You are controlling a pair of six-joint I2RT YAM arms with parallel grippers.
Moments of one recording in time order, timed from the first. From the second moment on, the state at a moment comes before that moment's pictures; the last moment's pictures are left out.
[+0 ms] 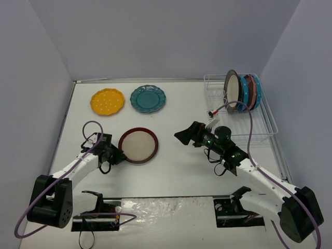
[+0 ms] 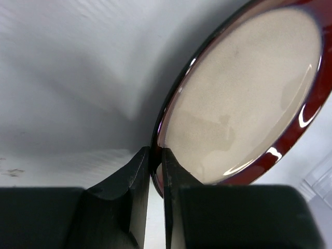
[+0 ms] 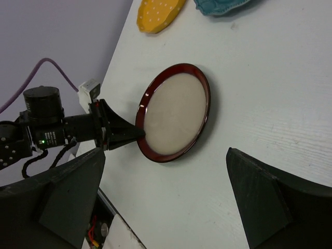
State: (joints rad) left arm -0.21 1.20 0.49 -0.33 0.09 -1.10; right arm 0.54 1.01 0.48 0.29 -0.25 0.76
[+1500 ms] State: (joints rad) left arm -0.33 1.06 0.37 -0.09 0.21 -1.33; right arm 0.68 1.87 0.46 1.13 -0.26 1.17
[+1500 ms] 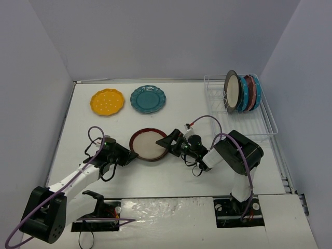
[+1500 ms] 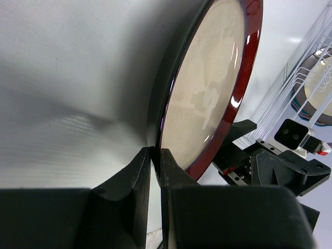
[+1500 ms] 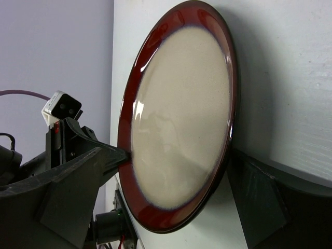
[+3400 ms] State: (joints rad) left arm -0.40 0.97 1.04 -0.75 -0.25 -0.60; right arm 0.61 1.19 1.14 -0.19 0.33 0.05
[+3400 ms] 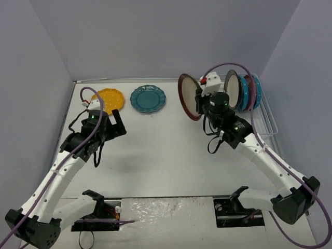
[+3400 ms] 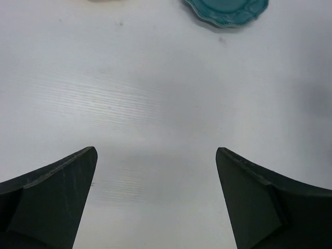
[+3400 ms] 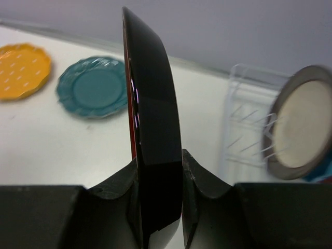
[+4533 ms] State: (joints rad) left arm -0.27 0.98 0.96 -0.74 -0.29 -0.26; right arm 0.07 1.81 1.48 -0.14 0.18 -0.20
